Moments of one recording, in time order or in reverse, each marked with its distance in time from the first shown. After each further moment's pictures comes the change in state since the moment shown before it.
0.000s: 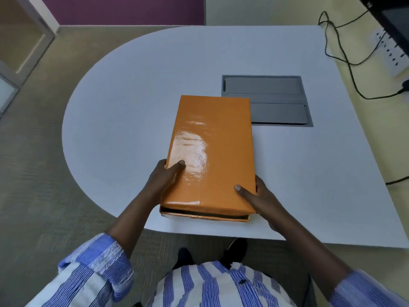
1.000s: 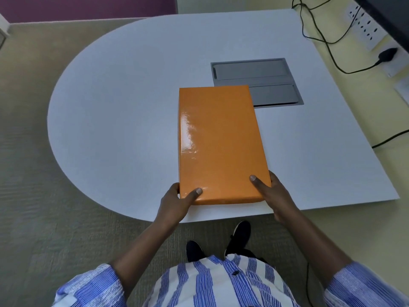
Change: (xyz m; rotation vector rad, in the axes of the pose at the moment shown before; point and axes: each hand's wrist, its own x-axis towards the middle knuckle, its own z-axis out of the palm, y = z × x) left_hand -0.051 -0.079 -0.024 0.137 -0.134 0.153; right_hand -0.025 0.029 0.057 0.182 0.328 0.069
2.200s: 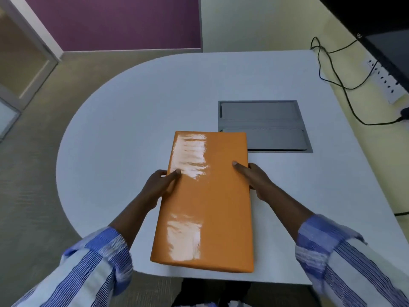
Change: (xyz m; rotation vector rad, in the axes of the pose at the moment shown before) left_hand 0.160 0.108 -0.025 -0.044 0.158 -0.087; right_hand 0.175 -0.144 -0.017 -0.039 -0.276 0.012
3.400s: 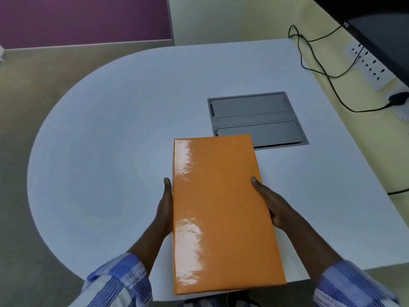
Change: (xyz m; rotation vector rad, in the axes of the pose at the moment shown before) left_hand 0.037 -0.037 0.012 -0.583 -0.384 -0.195; right_hand -0.019 0.048 0.014 0.336 -0.040 0.212
